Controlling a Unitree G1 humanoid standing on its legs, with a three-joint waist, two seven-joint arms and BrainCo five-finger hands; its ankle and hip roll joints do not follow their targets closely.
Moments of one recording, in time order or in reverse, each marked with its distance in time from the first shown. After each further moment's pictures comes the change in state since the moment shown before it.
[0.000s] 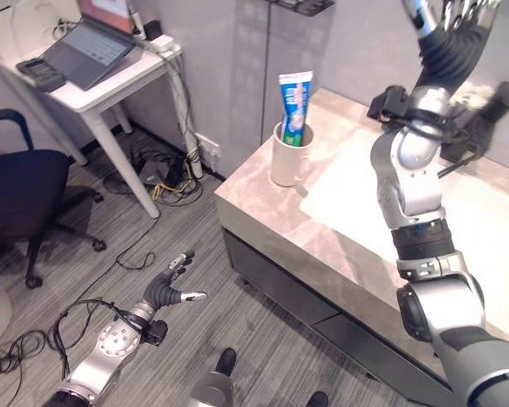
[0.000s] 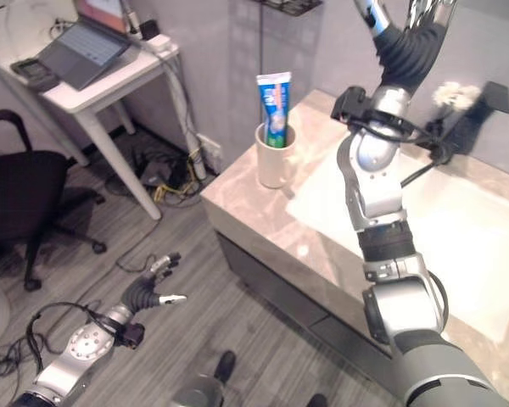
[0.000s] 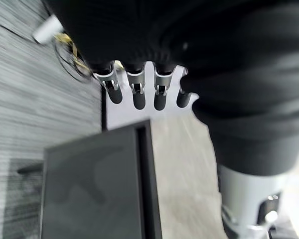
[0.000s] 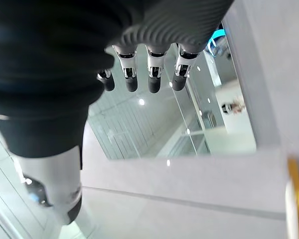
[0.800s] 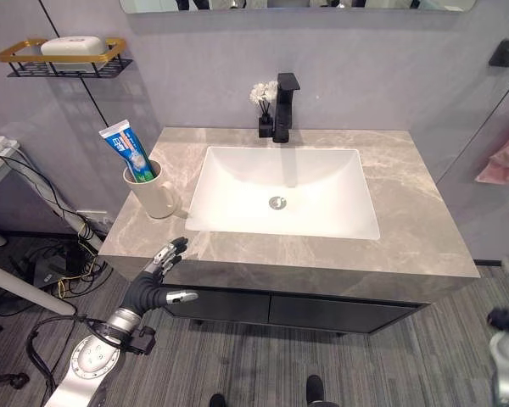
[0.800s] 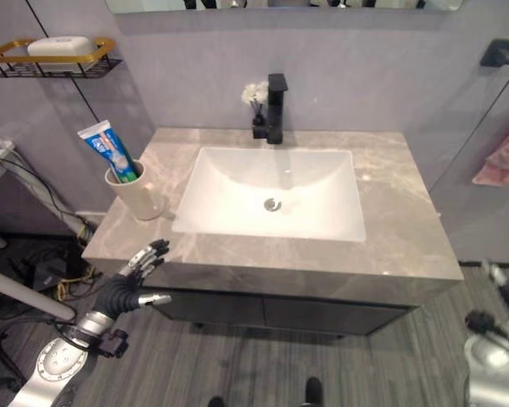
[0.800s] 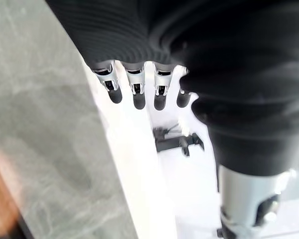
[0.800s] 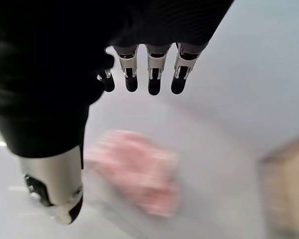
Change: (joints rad) left arm 0.227 -0.072 0.292 -0.289 -0.098 -0.064 -0.085; right arm 0.971 -0.063 -0.514 0.488 -0.214 0.049 -0.050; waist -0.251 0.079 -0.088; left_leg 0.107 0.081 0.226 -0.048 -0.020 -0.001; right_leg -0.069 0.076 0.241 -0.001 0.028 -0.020
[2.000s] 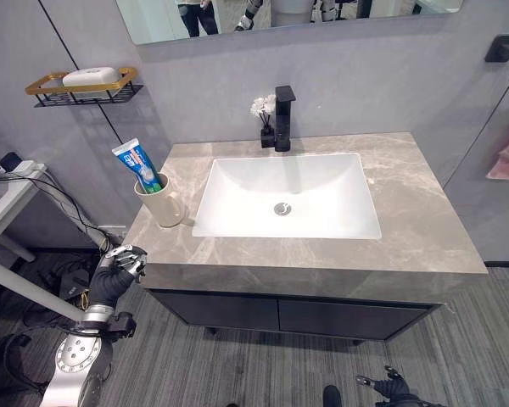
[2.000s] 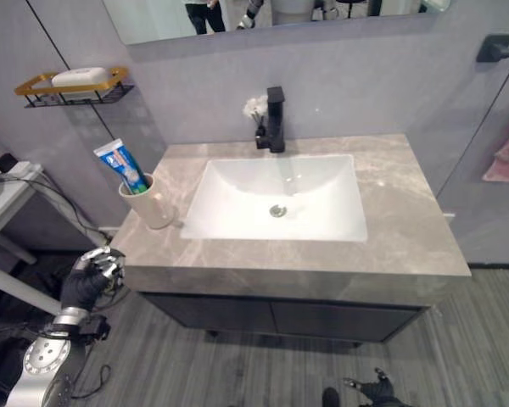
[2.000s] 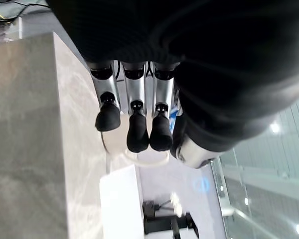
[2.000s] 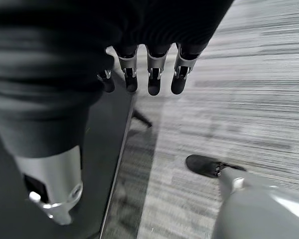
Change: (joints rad) left arm -0.085 -0.085 0.122 0.185 -0.110 0.027 0.092; right arm -0.125 0.157 0.629 0.480 0.056 0.153 0.440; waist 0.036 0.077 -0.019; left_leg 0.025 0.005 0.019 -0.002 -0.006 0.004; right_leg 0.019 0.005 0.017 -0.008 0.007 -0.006
